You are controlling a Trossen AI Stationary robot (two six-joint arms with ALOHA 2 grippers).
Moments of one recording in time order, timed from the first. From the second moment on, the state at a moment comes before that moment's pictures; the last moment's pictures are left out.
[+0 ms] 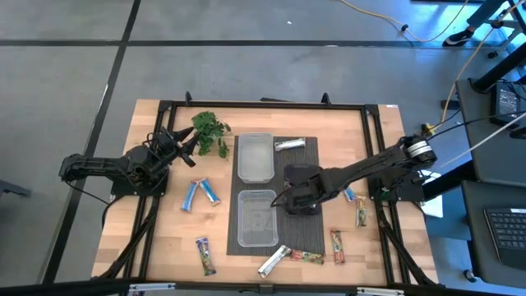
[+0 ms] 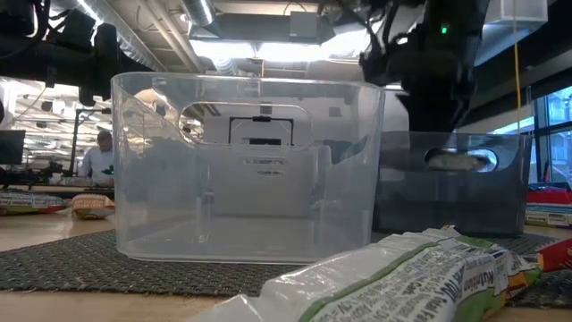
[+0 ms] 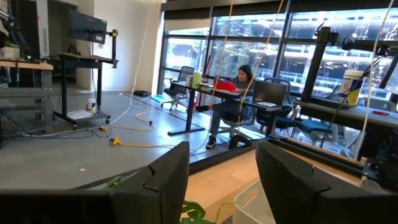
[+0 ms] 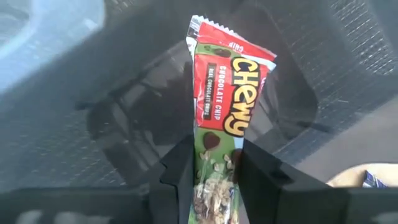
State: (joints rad) left arm 0.02 0.07 0.01 0.24 -0.77 -0.07; right arm 0.29 1.73 1.19 -0.90 0.24 0.88
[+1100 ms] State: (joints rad) left arm 0.02 0.07 0.01 0.24 -0.77 -0.07; right arm 0.24 1.80 1.27 -1.00 0.12 0.73
